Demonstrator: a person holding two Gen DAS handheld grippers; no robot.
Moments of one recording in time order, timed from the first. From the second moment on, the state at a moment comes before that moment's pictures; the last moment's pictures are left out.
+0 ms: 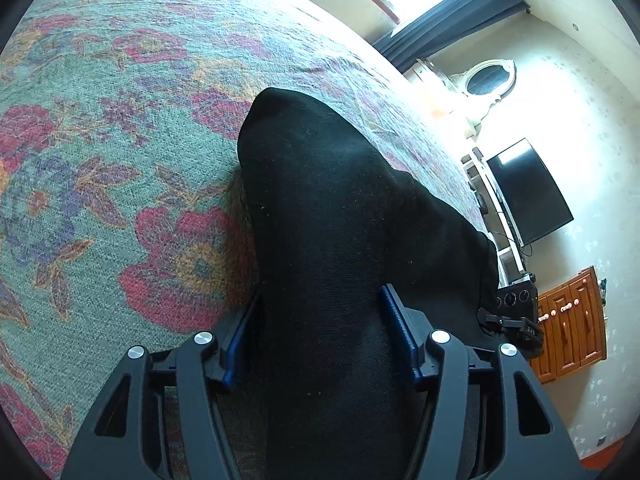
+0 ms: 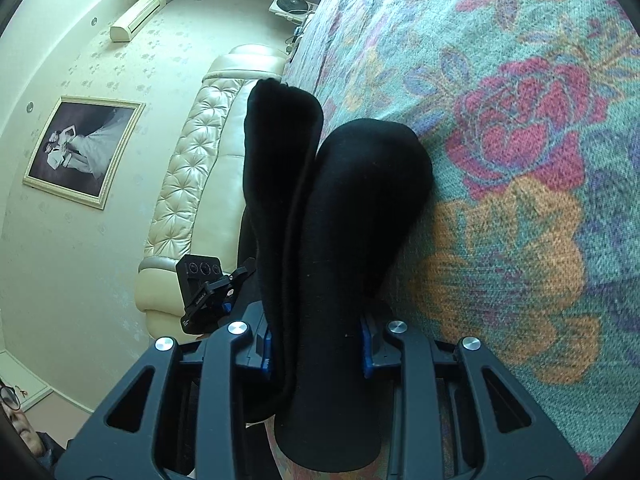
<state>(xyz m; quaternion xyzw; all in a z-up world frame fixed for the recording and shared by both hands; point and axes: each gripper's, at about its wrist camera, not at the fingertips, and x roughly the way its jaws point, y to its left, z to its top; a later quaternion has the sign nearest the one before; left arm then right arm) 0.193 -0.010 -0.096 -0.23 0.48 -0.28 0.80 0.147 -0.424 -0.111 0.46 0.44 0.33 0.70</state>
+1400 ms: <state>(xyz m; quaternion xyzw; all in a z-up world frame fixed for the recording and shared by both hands) -0.014 -0.049 -0.025 -0.01 0.35 -0.11 0.93 -0.051 -0.280 -0.004 0.08 0.41 0.01 0.91</state>
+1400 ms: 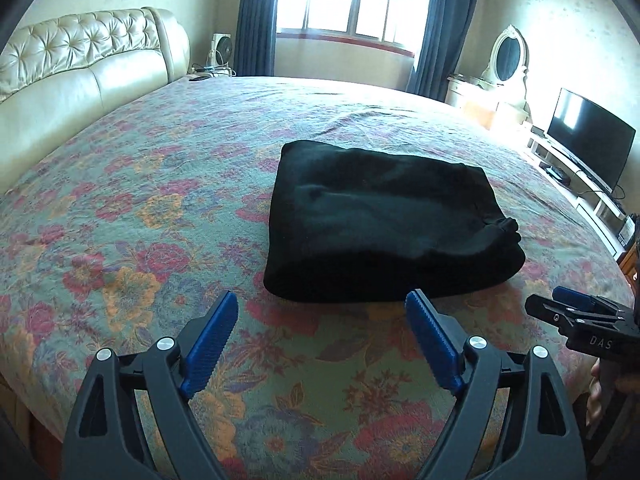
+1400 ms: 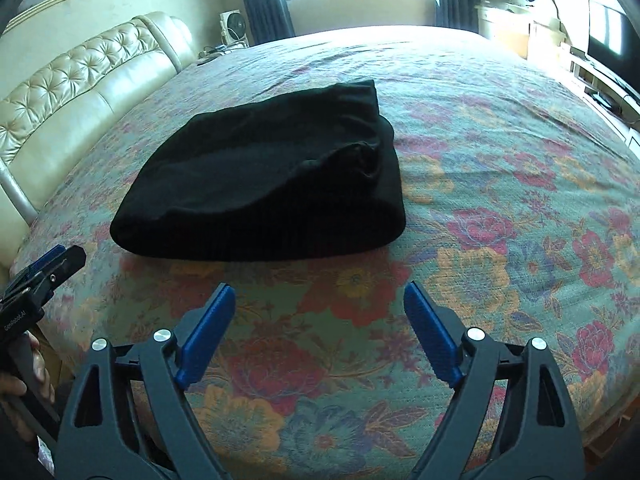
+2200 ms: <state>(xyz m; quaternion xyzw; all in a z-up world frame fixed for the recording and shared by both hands) -0.028 -0.058 -0.039 -0.01 0.39 -0.08 0.91 -0.062 -0.274 -0.003 0.08 0.42 0.01 0.90</state>
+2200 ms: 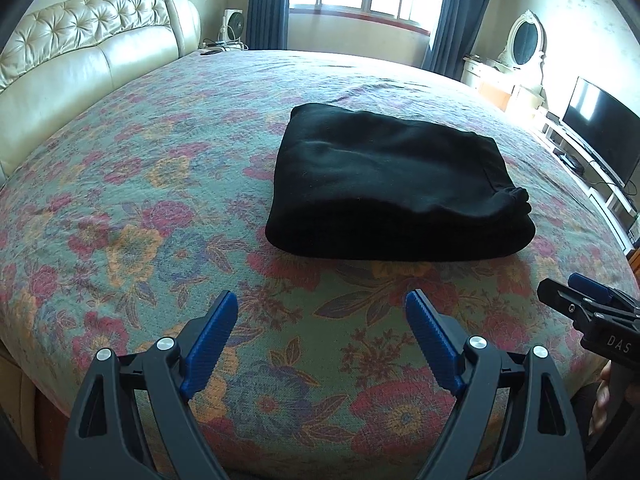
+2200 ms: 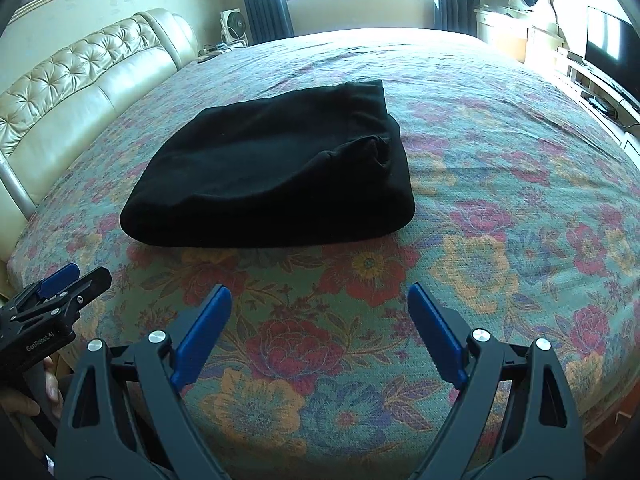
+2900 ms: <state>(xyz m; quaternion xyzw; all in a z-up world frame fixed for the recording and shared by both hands) -0.028 -0.059 -0.034 -0.02 0.39 -0.09 0.92 -0.062 -0.276 -0.001 0.08 0.42 0.00 0.90</state>
